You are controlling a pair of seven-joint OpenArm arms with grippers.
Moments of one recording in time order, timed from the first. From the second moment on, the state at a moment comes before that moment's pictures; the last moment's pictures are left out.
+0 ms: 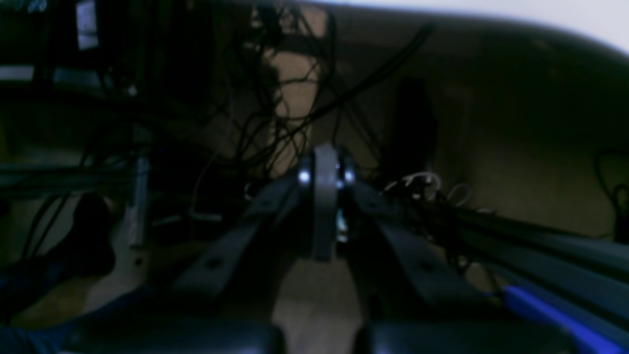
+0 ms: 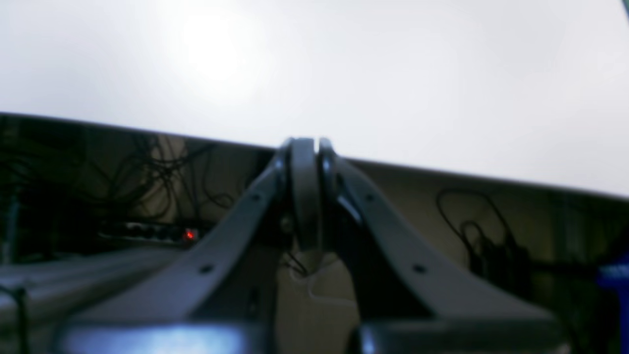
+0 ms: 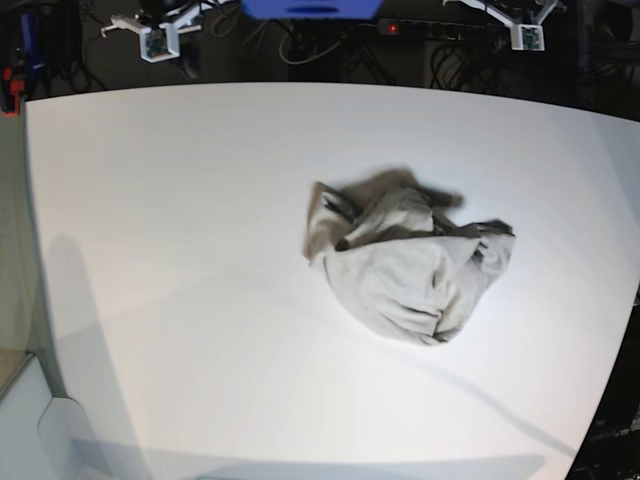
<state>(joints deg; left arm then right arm) 56.3 -12.2 -6.9 102.9 -16.3 0.1 5.4 -57.9 6.7 -4.3 116.8 -0.4 0.2 -4.4</state>
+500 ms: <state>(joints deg) 56.0 -11.9 -7.7 113.3 -16.5 0.1 5.3 -40.4 7.6 -24.1 117.1 -0.5 0.2 -19.4</state>
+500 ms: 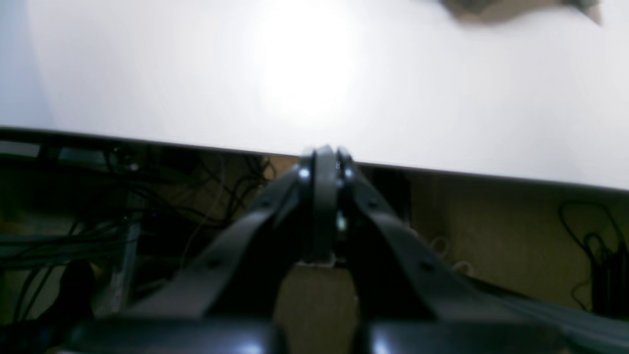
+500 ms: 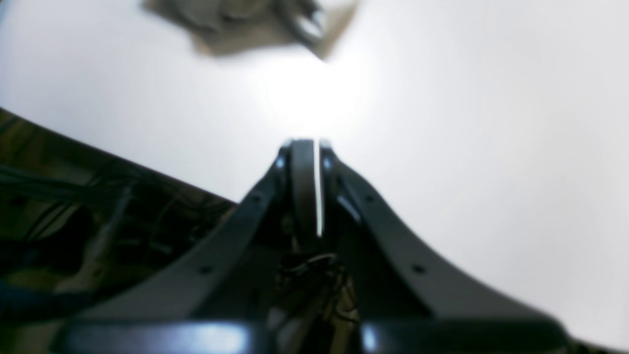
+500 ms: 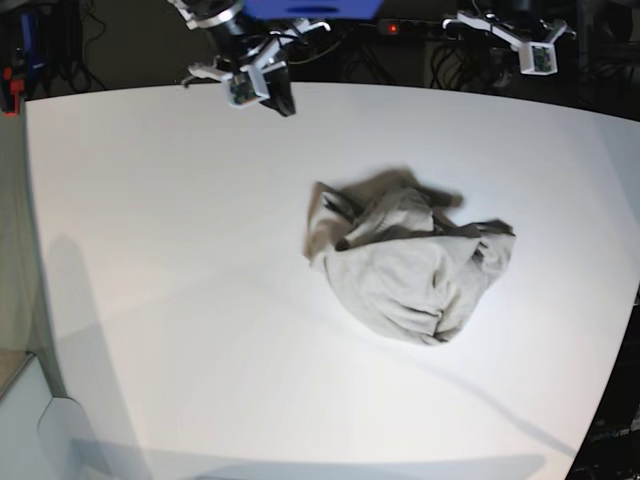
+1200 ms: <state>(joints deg) 50.1 -12.4 -14.7 113.3 -28.0 0.2 5.2 -13.5 3.2 -34.6 117.1 -0.7 0.3 -38.5</state>
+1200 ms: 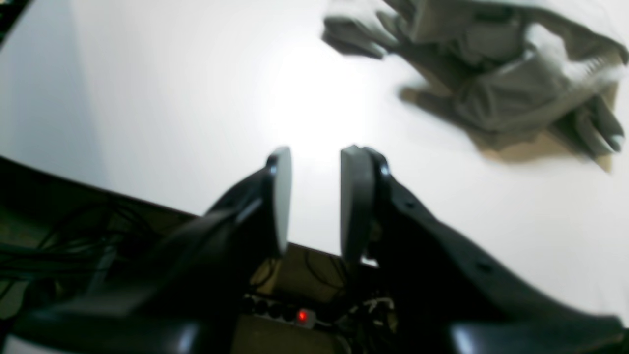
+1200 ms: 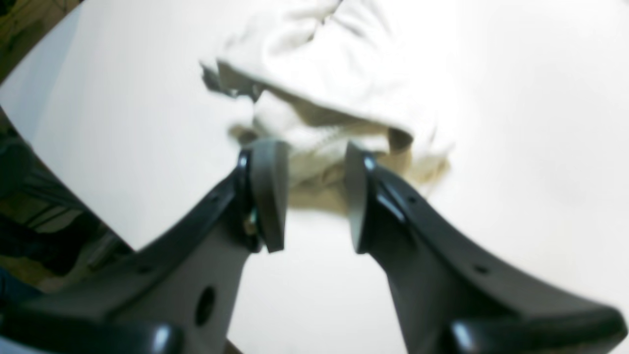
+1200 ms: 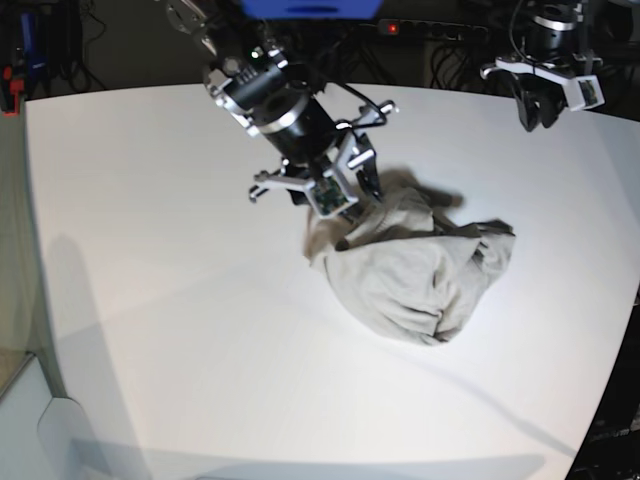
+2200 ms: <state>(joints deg) 47.4 -11.9 -14.7 113.3 -28.0 0.3 5.5 2.1 0.9 -34.3 94.1 -0.5 5.6 -37.0</state>
